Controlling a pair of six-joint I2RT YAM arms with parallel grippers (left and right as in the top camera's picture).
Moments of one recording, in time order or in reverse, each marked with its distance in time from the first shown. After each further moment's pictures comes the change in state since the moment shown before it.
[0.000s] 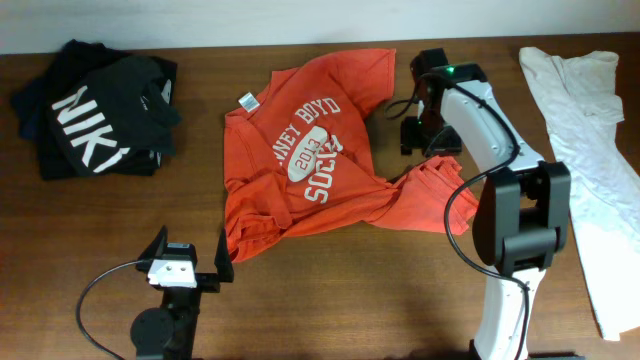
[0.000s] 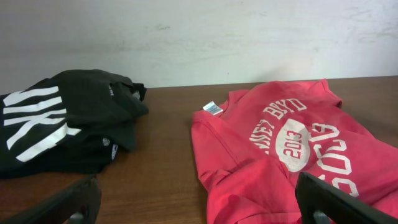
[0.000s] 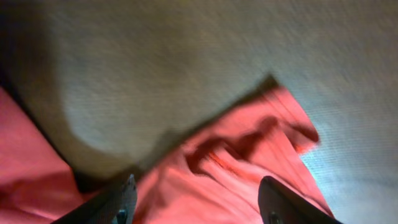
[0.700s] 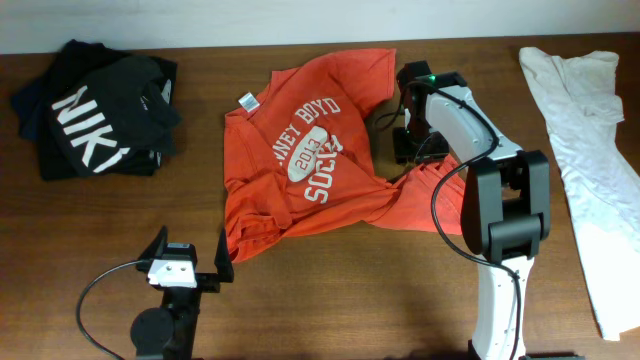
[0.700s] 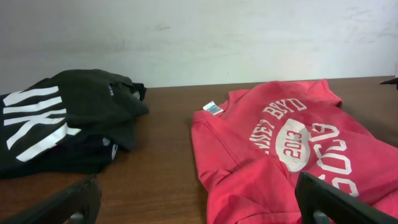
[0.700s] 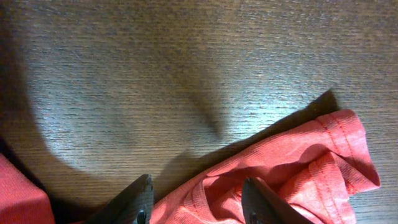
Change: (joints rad) left arm 0.000 0.000 0.000 0.000 0.000 0.000; right arm 0.021 0.095 0.000 0.023 -0.007 -0.042
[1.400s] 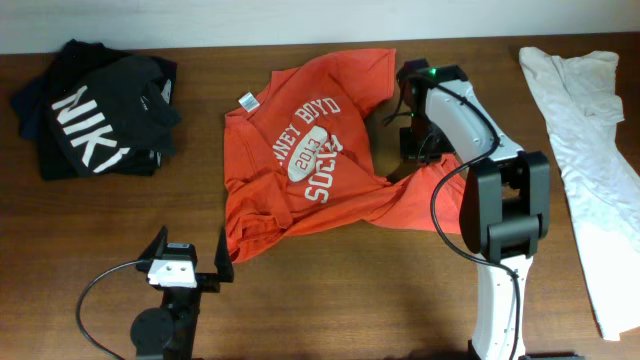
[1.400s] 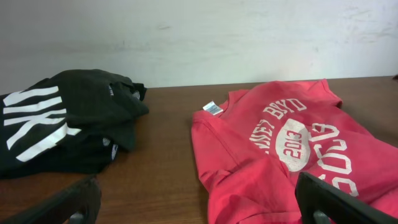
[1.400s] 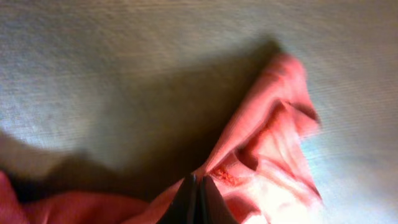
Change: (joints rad) left arm 0.000 0.000 0.000 0.000 0.000 0.000; right arm 0.003 0.008 0.097 -0.179 0.120 0.082
